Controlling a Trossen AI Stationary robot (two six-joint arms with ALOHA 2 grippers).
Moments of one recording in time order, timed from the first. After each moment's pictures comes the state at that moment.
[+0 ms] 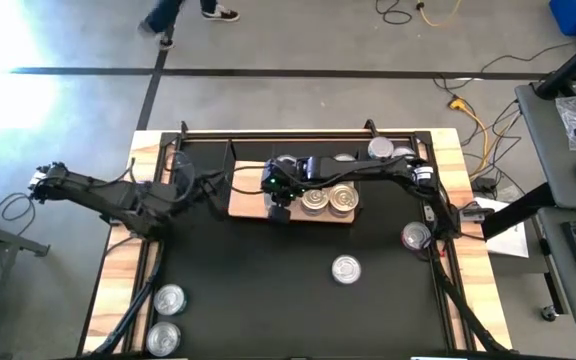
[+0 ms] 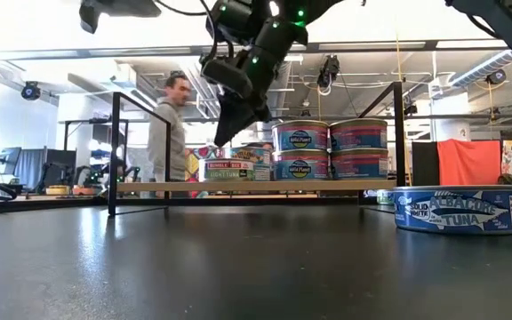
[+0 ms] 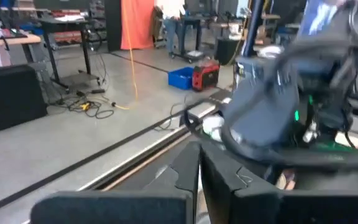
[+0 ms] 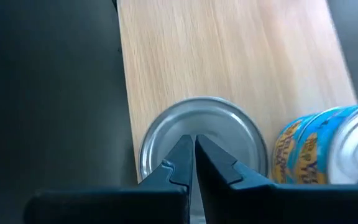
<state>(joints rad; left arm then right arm) -0.25 0.83 0.77 -0.14 -0.93 -0.25 -0.14 2.12 1.84 -0.71 0.02 0.06</state>
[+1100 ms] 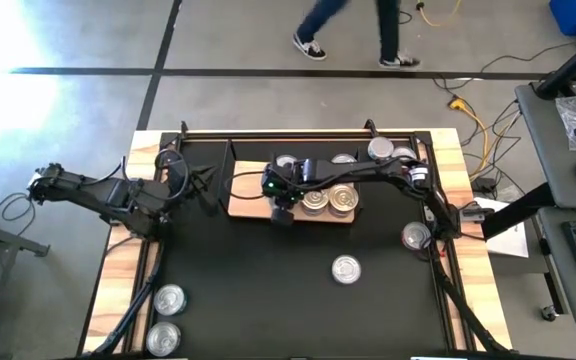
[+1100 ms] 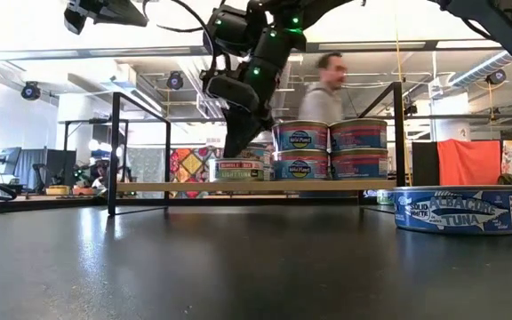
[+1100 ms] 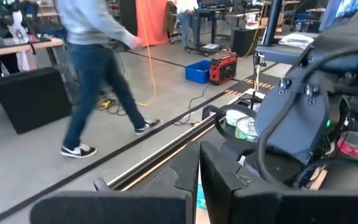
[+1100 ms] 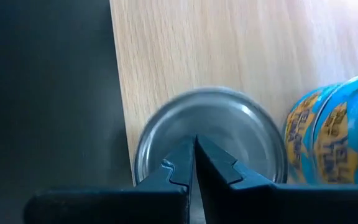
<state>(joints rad) -0.25 0.75 0.77 -0.29 -0.99 -0.24 -0.14 2.17 1.86 -0.80 0.03 0.05</state>
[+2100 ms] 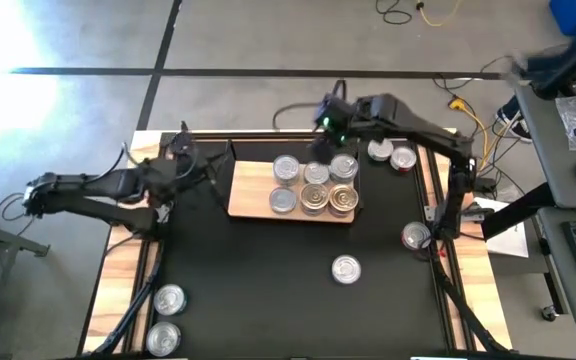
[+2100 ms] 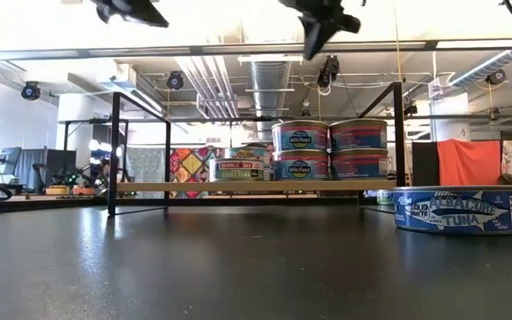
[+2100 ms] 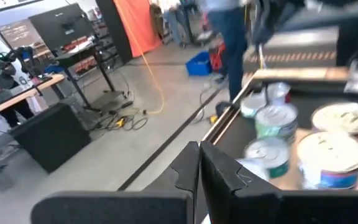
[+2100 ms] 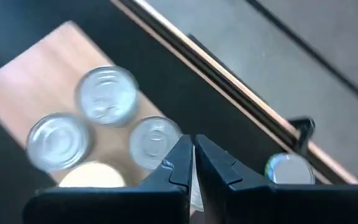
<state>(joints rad) 0.01 0.84 0.85 -0.22 -0.71 0.14 -0.30 1.84 2.18 -1.42 0.35 0.45</state>
